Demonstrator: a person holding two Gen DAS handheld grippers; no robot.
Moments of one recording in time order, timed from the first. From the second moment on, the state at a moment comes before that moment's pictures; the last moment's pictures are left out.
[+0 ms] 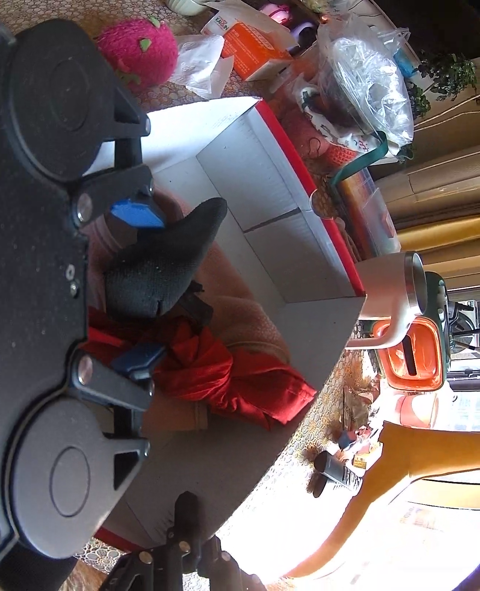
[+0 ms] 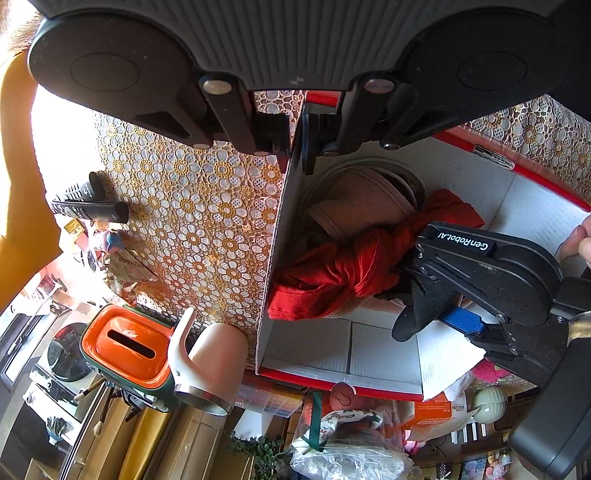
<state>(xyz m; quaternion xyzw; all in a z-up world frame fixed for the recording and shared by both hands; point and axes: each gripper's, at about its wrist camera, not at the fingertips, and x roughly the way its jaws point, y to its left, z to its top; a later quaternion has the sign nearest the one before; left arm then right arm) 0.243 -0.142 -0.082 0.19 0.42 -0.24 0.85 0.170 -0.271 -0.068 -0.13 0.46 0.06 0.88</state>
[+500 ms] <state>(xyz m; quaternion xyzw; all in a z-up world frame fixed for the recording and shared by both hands) 0.212 -0.119 -0.043 0.13 0.38 -0.28 0.87 0.167 -0.270 -0.069 -0.13 0.46 0.06 0.88</state>
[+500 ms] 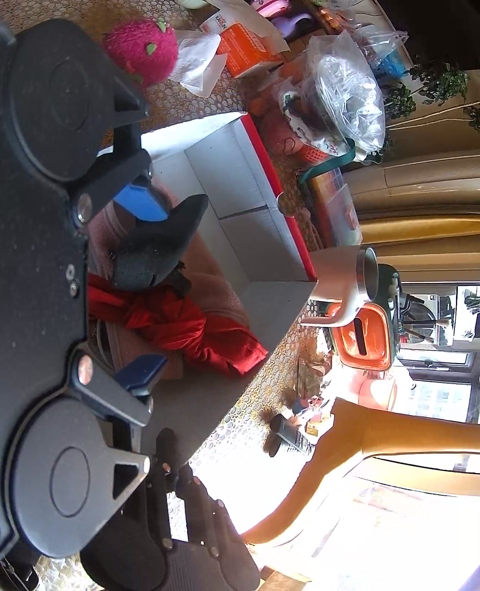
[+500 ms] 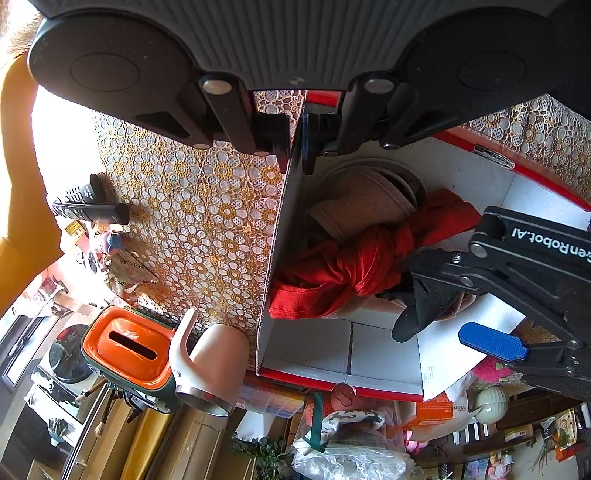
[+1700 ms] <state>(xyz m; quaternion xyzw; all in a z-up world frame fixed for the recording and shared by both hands) 0.198 0.062 -0.011 0.01 0.36 -0.10 0.93 0.168 -0.270 -0.068 -0.13 0.46 0.06 0.88</state>
